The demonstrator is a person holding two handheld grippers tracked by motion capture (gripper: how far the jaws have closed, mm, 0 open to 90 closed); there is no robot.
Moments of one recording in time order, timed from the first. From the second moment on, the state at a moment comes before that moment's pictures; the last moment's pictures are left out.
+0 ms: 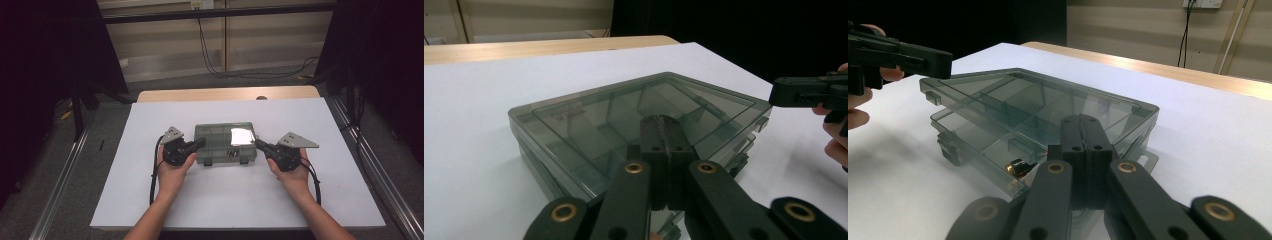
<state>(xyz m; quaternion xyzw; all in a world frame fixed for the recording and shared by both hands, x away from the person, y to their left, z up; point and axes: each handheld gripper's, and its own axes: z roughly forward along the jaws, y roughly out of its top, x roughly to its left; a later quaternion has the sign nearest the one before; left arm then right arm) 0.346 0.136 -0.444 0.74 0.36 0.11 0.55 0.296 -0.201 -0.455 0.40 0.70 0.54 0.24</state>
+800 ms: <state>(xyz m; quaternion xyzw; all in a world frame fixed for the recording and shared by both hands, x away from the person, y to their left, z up) 0.328 0.140 -0.463 0.74 0.38 0.13 0.54 0.288 -0.194 -0.472 0.41 0.71 0.52 0.24</state>
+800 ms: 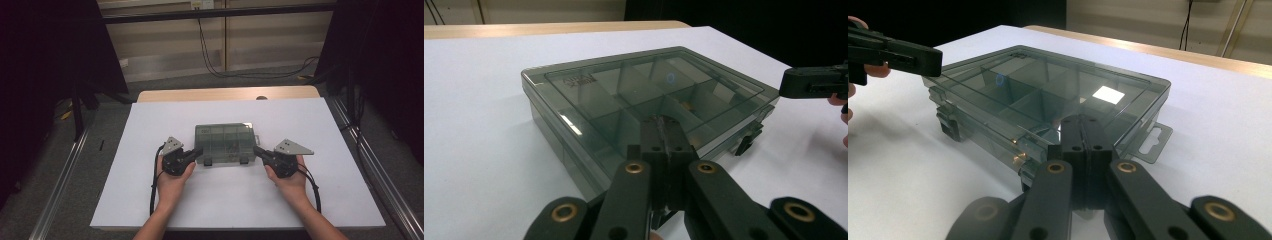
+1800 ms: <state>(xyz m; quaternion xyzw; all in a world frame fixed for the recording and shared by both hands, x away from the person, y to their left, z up) 0.327 0.142 -0.472 0.75 0.39 0.14 0.52 0.284 -0.187 -0.481 0.40 0.73 0.49 0.24</state>
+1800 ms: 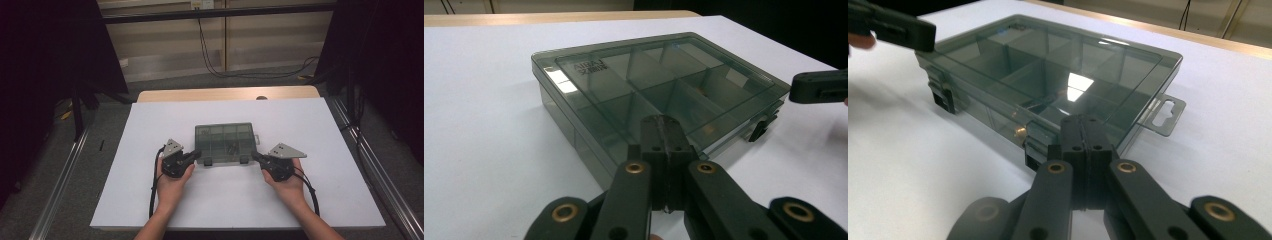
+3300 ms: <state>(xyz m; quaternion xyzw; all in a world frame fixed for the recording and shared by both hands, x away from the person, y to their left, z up) 0.300 0.189 -0.457 0.75 0.37 0.13 0.53 0.250 -0.266 -0.469 0.43 0.70 0.50 0.28</state>
